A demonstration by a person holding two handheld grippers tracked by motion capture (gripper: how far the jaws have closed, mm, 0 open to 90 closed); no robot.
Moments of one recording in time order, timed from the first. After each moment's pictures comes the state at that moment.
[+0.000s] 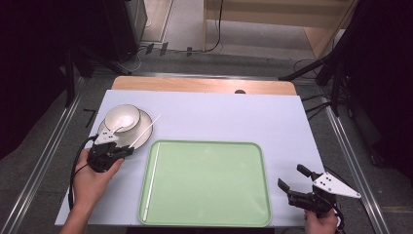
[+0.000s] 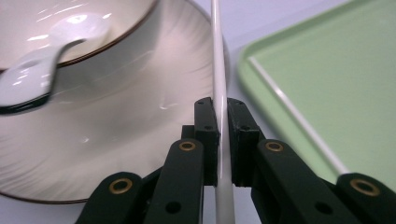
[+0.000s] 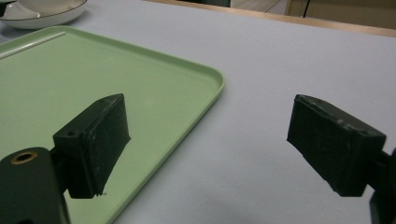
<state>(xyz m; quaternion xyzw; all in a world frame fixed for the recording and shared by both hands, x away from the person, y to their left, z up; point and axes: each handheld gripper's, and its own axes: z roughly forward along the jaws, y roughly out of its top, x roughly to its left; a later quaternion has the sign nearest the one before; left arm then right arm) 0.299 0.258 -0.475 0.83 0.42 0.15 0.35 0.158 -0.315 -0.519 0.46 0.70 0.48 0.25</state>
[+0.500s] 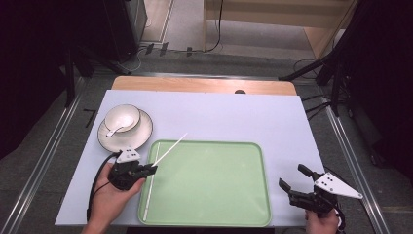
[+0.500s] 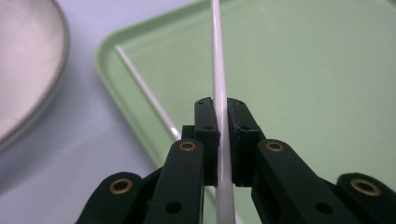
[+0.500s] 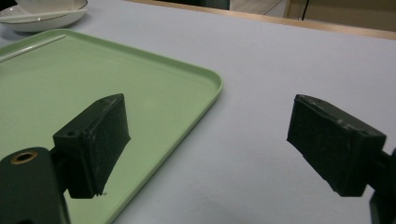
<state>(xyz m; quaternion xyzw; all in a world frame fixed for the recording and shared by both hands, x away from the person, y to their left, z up) 0.249 0.195 -0.480 0.84 0.40 0.08 0.35 0.157 -0.317 -0.518 0.46 0.70 0.49 0.26</state>
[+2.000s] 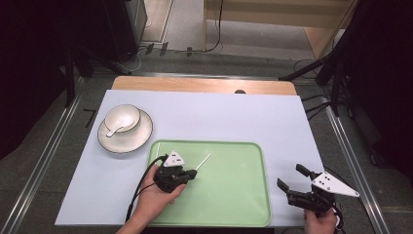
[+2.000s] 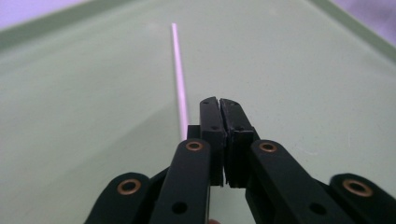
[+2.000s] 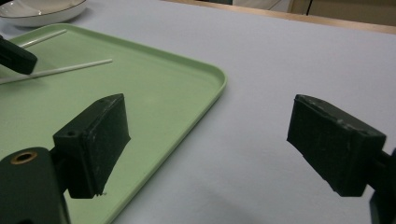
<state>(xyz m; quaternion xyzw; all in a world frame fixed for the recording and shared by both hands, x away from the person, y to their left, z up) 0.257 0.095 -0.517 0.86 0.34 0.03 0.38 0.160 -0.315 -0.521 0.46 0.70 0.48 0.25</state>
